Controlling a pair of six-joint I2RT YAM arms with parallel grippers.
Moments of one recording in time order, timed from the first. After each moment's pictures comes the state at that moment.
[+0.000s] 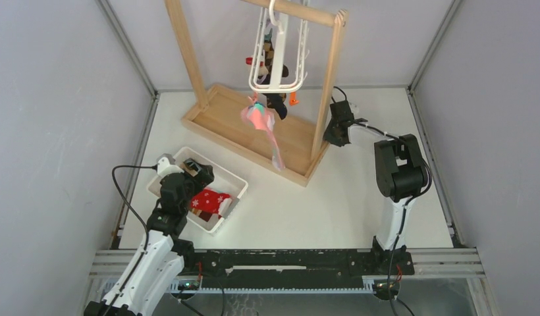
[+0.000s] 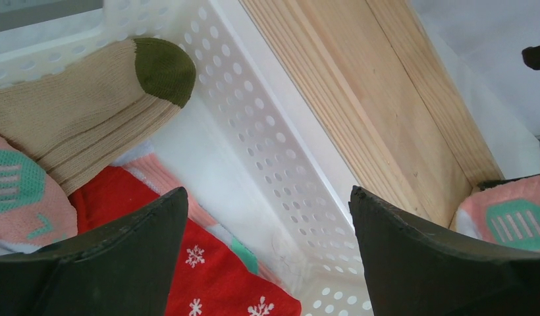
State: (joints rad) left arm -0.20 0.58 0.30 -0.11 -0.23 -0.71; right arm 0.24 1.97 1.31 -0.30 0.13 0.64
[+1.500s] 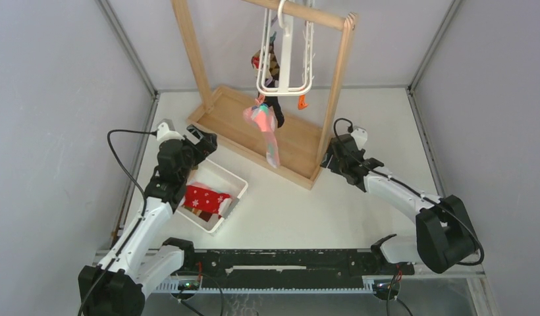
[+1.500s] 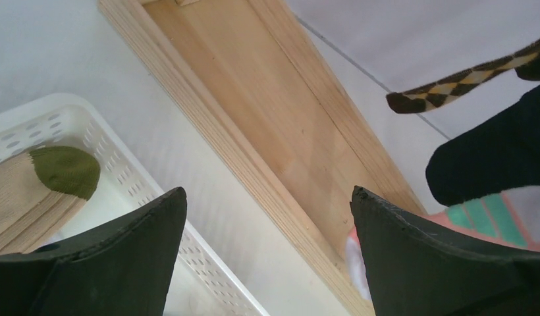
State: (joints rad) left arm -0.20 0.90 0.65 -0.04 -0.16 -0.71; right arm 0.46 1.31 0.77 -0.29 0.32 0.70
